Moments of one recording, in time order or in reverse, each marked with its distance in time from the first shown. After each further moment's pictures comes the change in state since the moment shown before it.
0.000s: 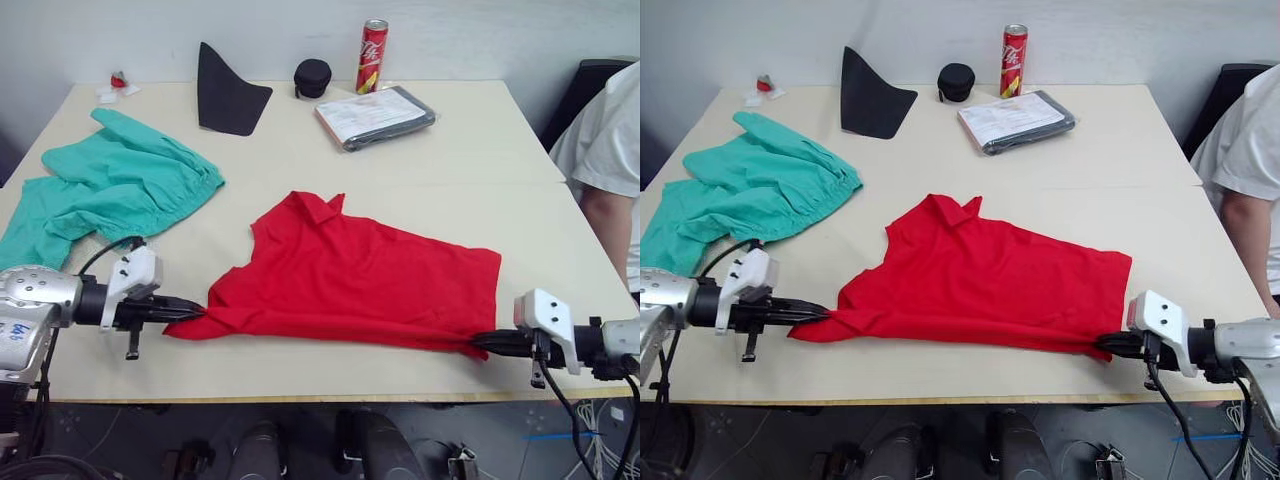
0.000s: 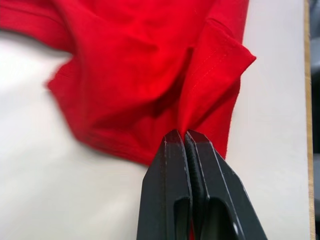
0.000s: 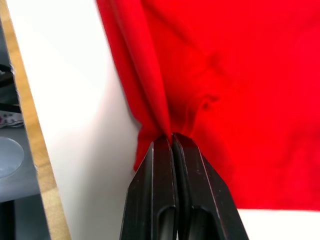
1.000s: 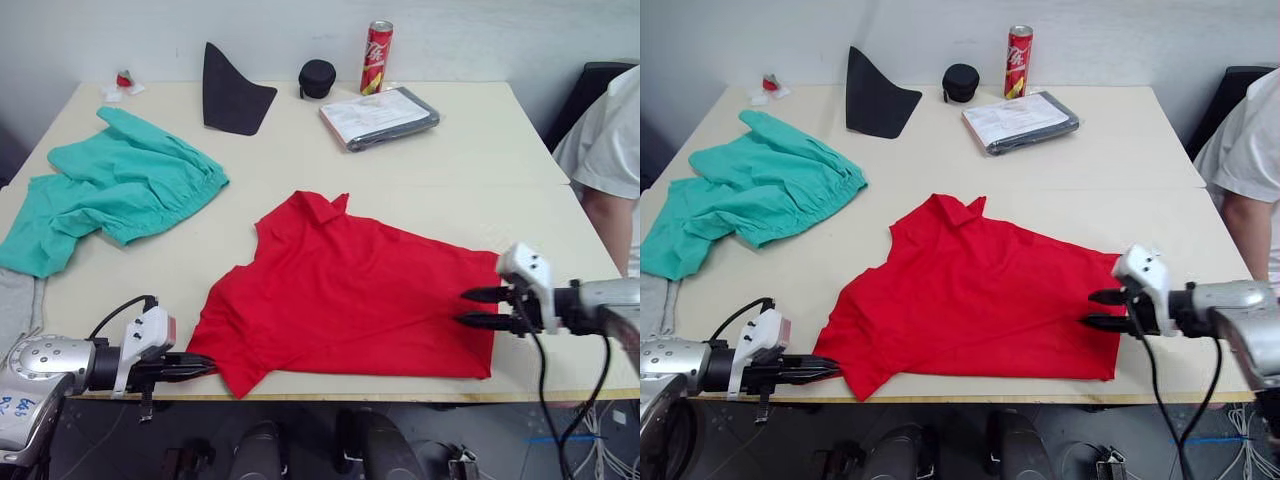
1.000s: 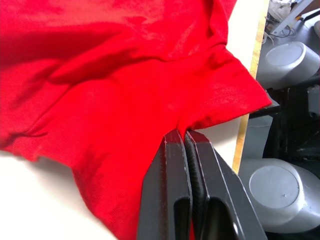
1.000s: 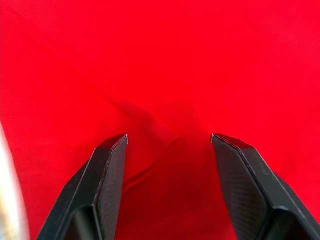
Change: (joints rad) left arm 0.360 -0.079 0.117 -0.261 -0.042 0.033 0.138; right arm -0.381 0.017 0.212 0.110 0.068 0.337 -0.086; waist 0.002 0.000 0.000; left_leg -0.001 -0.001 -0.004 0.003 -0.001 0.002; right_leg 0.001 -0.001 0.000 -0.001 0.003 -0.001
